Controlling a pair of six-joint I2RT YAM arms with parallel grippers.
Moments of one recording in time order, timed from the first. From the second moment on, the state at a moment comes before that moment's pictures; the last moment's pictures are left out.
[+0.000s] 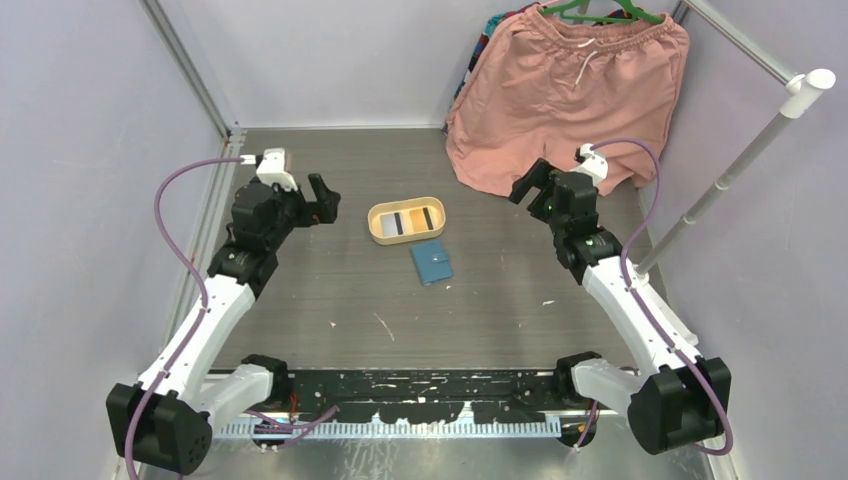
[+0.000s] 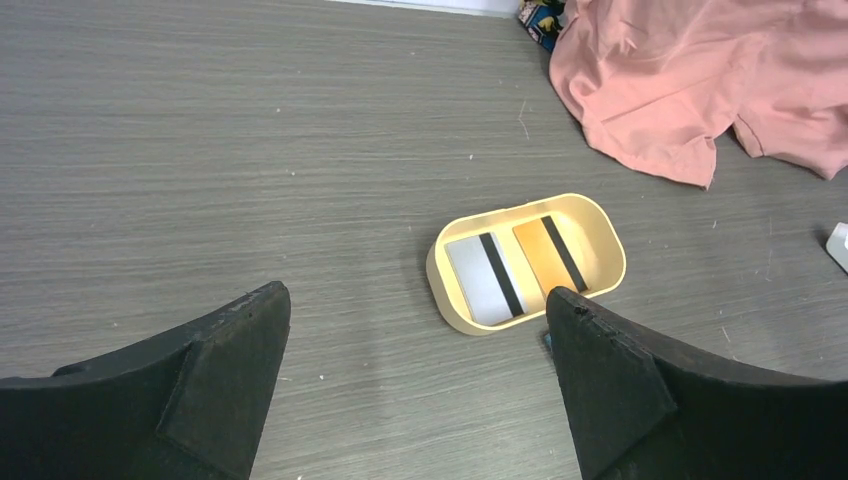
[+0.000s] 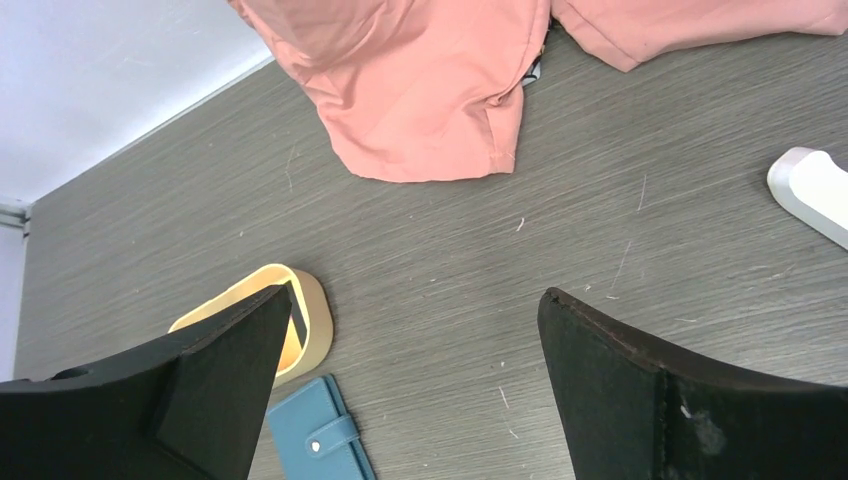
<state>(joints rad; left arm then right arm) -0.23 0.99 0.82 -0.09 0.02 -0.26 0.24 1.09 0.87 -0.17 0.23 0.58</state>
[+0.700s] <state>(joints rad) -0.28 1.43 1.14 -0.16 0.12 -0.41 0.57 1.25 1.01 -0.30 0.26 0.37</state>
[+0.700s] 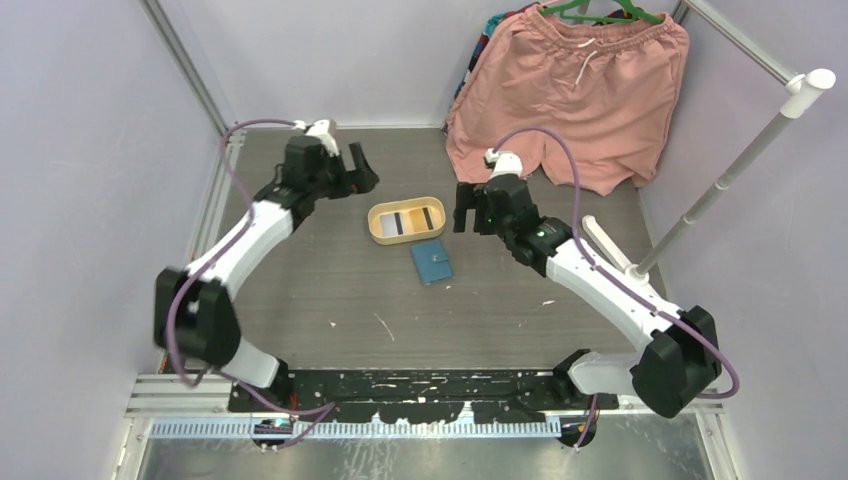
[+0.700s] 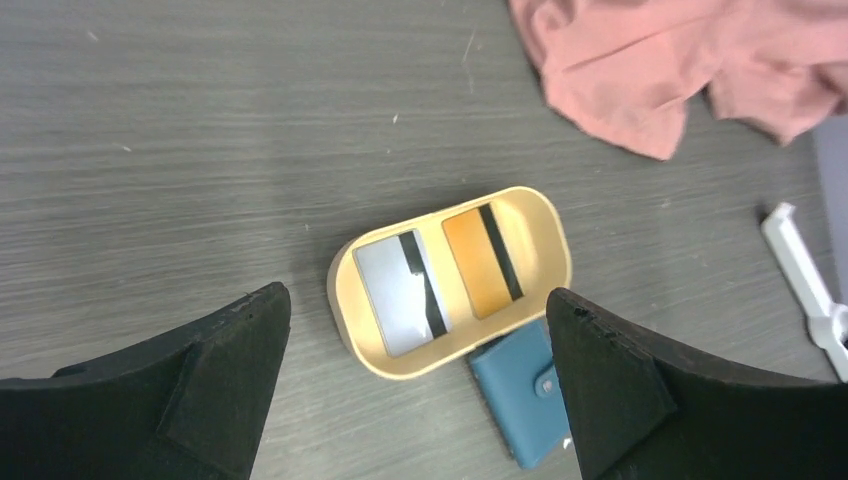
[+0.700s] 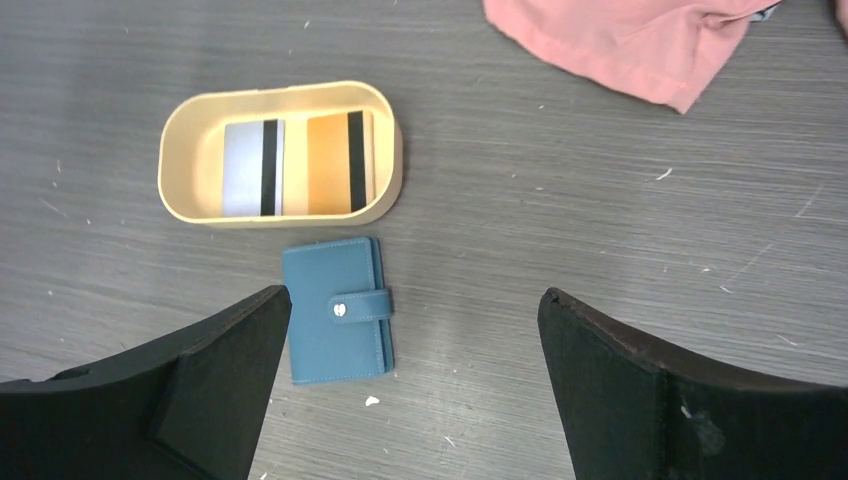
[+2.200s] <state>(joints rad) -0.41 2.14 1.65 -0.62 -0.17 -0.47 0.62 1.42 0.99 -0.26 0.27 0.30</state>
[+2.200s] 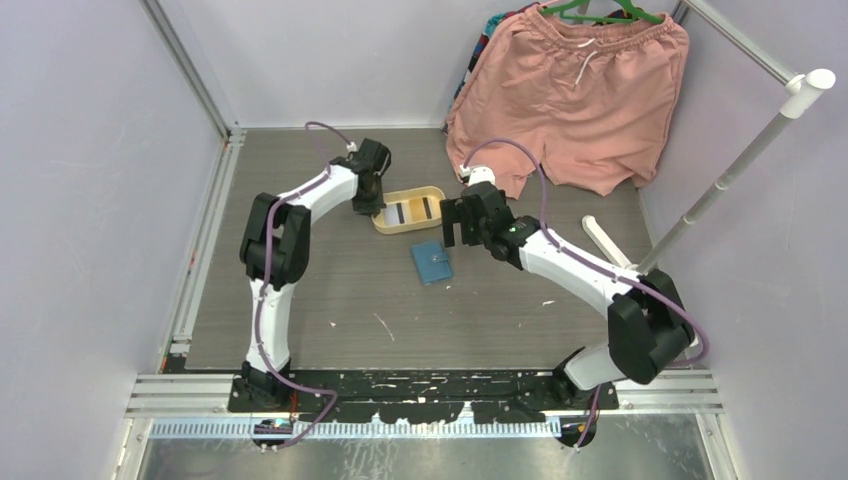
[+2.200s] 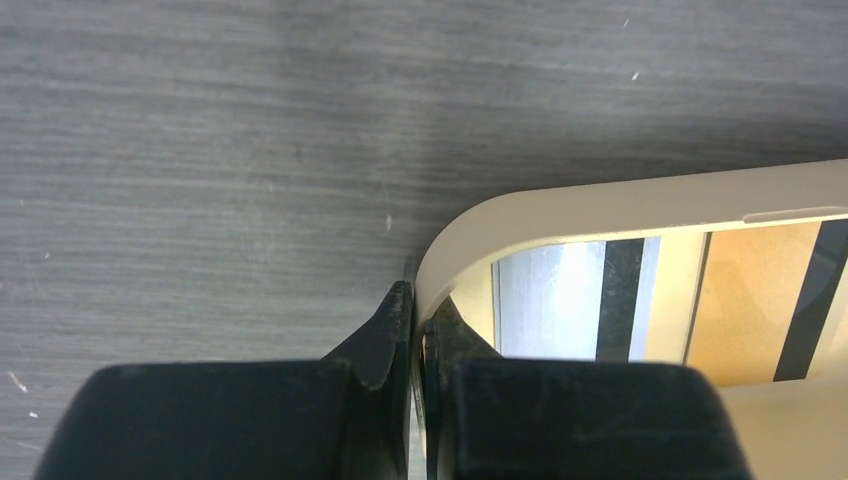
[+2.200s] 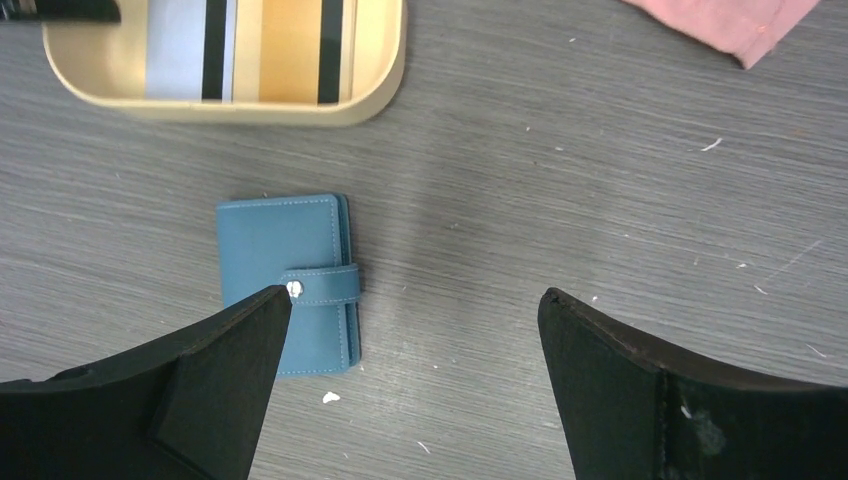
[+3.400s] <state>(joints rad) -0.34 1.58 1.18 -0.39 -0.06 -0.50 0.70 1.79 1.09 -0.25 0.12 0.30</state>
